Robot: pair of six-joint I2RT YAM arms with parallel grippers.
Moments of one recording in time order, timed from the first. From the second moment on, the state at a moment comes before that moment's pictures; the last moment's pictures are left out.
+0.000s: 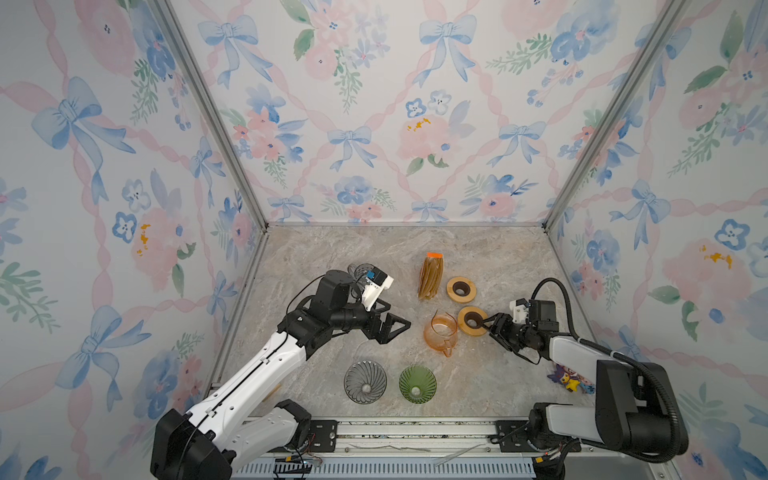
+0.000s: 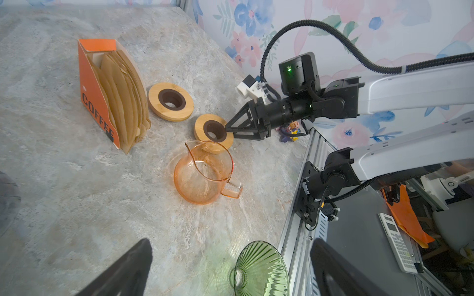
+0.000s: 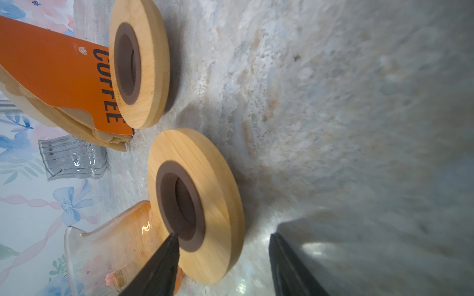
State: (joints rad) left arm -0.54 1.06 0.85 -0.37 0.63 -0.16; right arm -0.05 1.33 0.43 -0.05 -0.55 0.65
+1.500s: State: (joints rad) left arm -0.51 1.04 0.85 -0.33 0.66 -0.17; right arm 0.02 1.39 0.51 0.03 -0.53 0.67
